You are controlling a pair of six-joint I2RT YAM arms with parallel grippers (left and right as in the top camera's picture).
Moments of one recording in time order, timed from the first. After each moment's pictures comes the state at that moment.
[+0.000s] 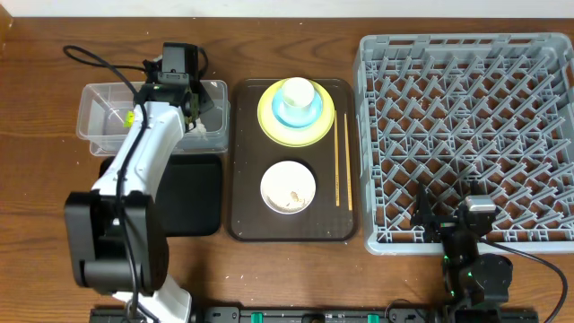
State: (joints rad) left arm -0.06 1.78 1.35 -0.63 -0.23 -0.57; right arm 0.02 0.02 0.01 -0.07 -0.04 0.07
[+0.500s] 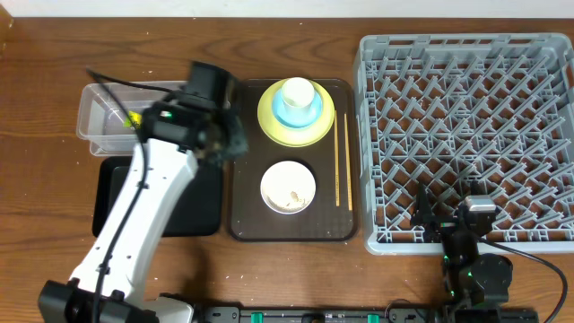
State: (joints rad) left arm -0.31 1.50 1.37 -1.12 0.00 -0.57; right arm 0.02 0.02 0.01 -0.07 -0.04 0.07
